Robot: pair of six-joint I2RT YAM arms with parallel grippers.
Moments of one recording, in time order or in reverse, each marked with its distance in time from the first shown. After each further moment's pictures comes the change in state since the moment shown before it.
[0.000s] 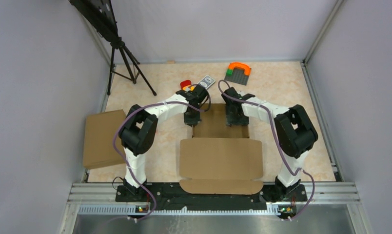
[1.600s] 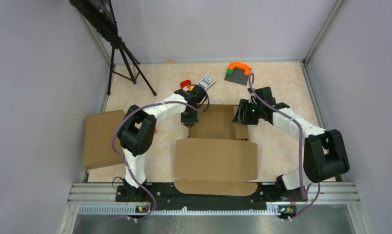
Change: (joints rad) left arm 0.002 -0.015 -0.002 -0.058 -0.048 0.041; right arm -0.259 -0.381 -0.327 0.300 -0.627 -0.077
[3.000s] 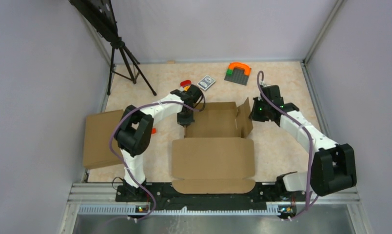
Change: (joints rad) left arm 0.040 -0.035 -0.056 0.028 -0.020 0.019; right arm -0.042 -0.130 0.021 -0.127 0.246 -0.043
